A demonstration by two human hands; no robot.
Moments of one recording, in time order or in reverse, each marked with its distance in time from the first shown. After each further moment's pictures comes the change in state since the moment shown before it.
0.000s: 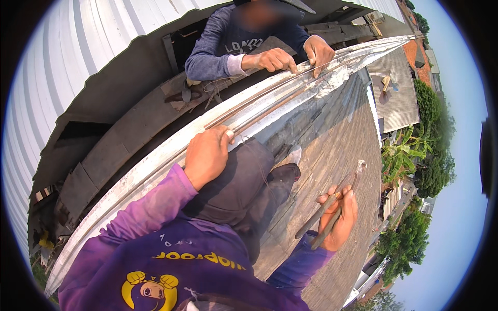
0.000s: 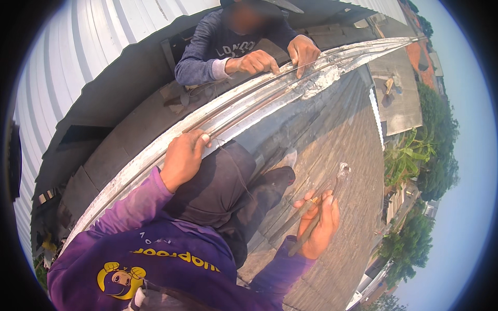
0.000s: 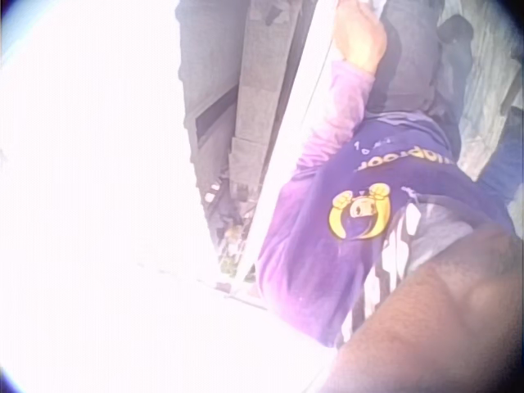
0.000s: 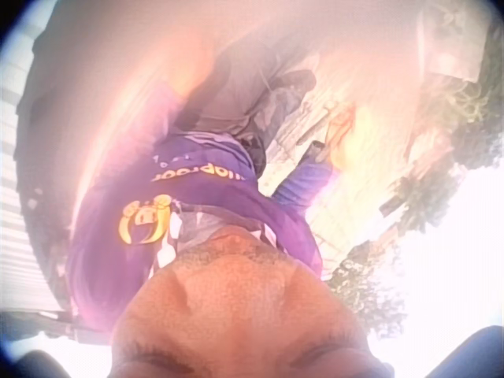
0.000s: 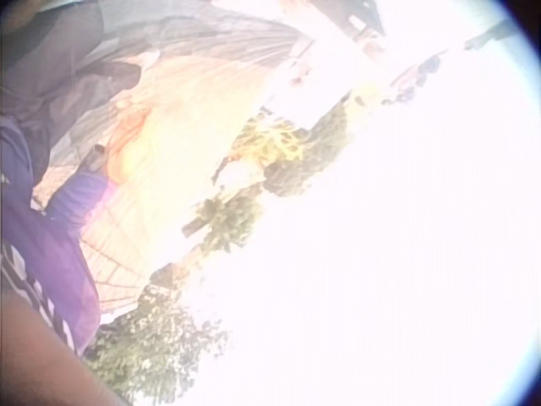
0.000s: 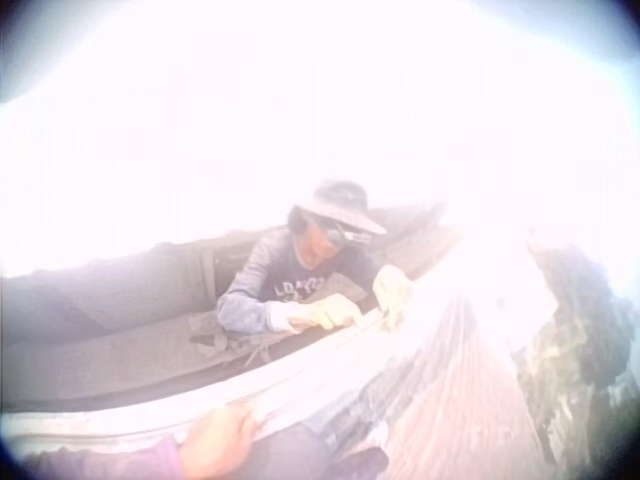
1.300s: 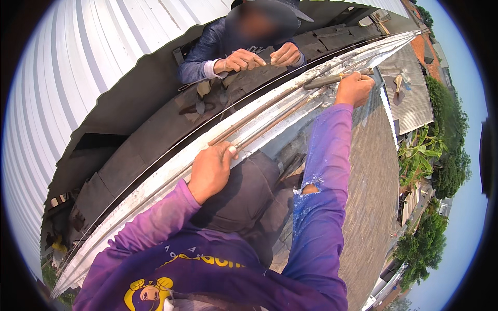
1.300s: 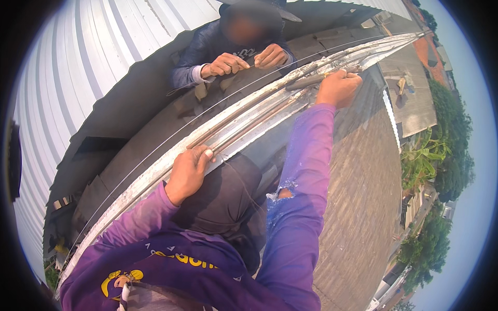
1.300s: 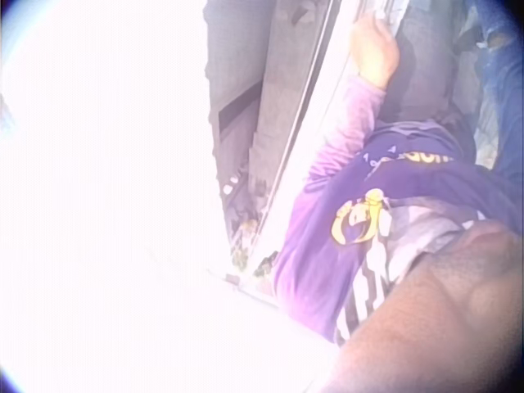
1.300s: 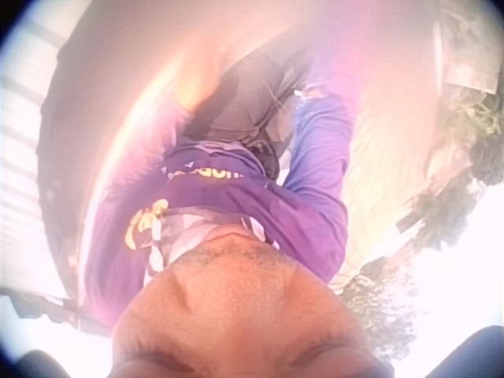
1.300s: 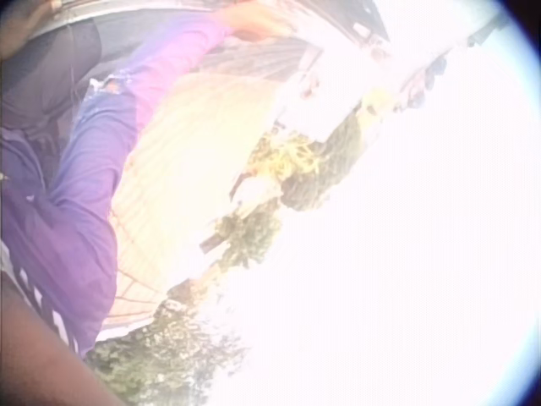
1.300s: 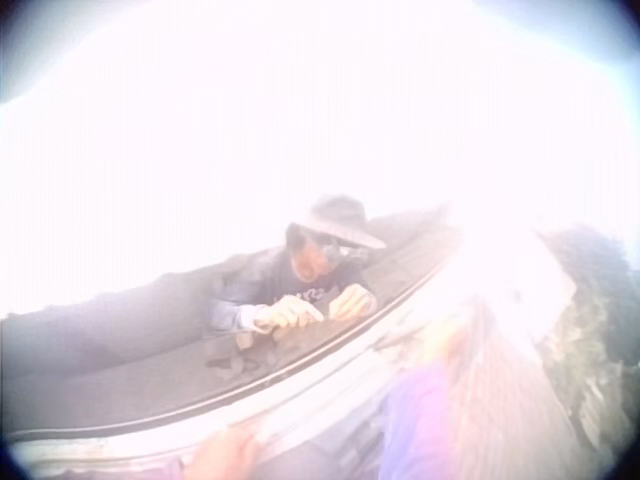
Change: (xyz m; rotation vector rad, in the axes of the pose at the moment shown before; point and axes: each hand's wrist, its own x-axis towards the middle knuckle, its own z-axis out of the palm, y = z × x) left_hand 0.001 -0.006 0.002 -0.019 0.003 0.028; right_hand 0.337 0.066 0.098 -1.166 0.688 -0.425
